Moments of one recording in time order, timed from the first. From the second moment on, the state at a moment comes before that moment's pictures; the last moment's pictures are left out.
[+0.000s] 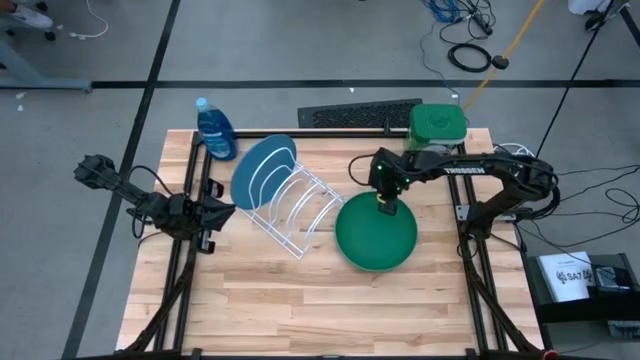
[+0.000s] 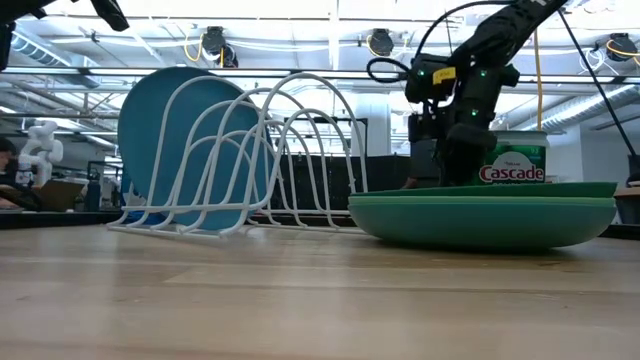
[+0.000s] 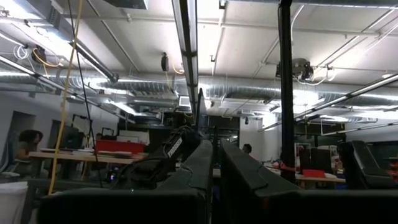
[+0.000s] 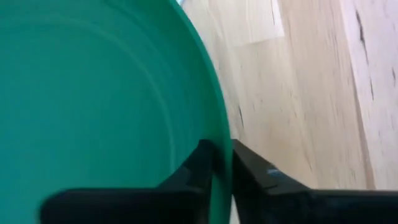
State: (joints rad) left arm -0.49 0.55 0.08 1.11 -0.41 0.24; right arm -0.41 1.50 0.87 -0.56 -0.09 -0.17
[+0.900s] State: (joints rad) left arm -0.49 0.55 0.08 1.10 -0.42 0.24; right arm -0.20 1.26 1.25 -1.02 0.20 -0.17
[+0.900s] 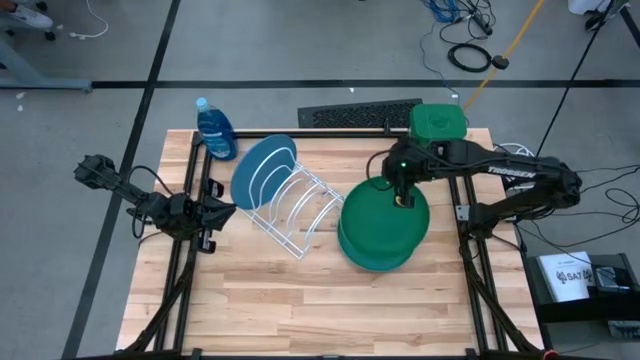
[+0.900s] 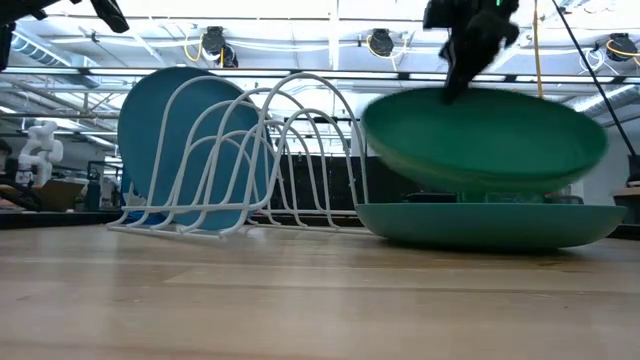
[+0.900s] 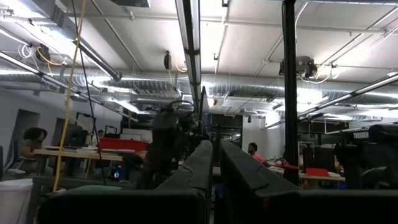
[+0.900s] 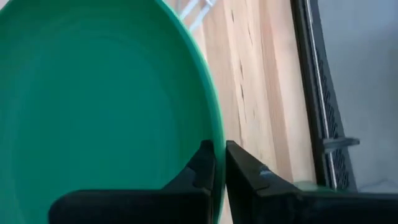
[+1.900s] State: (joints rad) left arm -0.49 0.55 0.08 1.12 -0.43 0.22; right arm -0.17 1.75 1.30 -1.04 0.18 -0.16
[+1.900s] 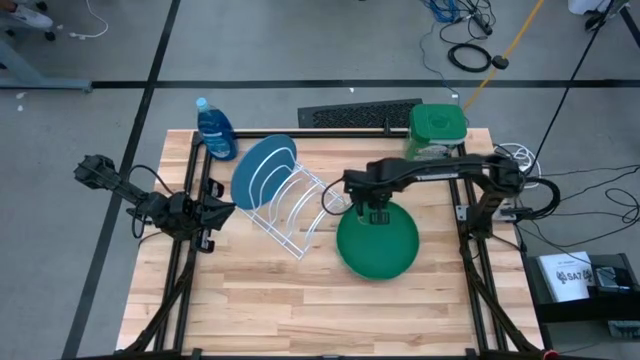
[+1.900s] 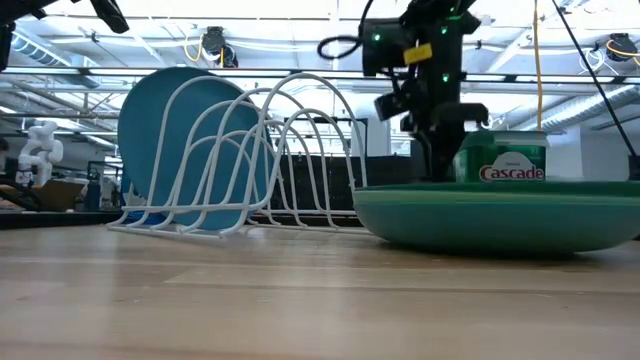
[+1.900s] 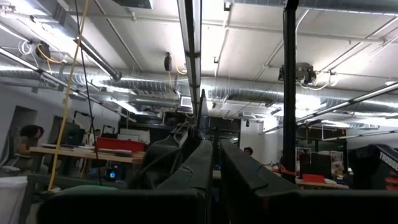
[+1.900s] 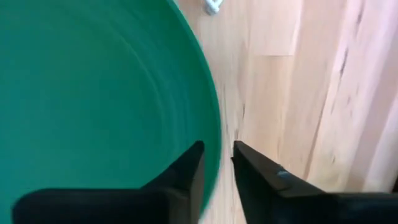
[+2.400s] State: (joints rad) left arm -0.49 0.55 0.08 1.12 -0.43 0.21; right arm -0.17 1.77 1.30 -1.01 0.21 -0.22
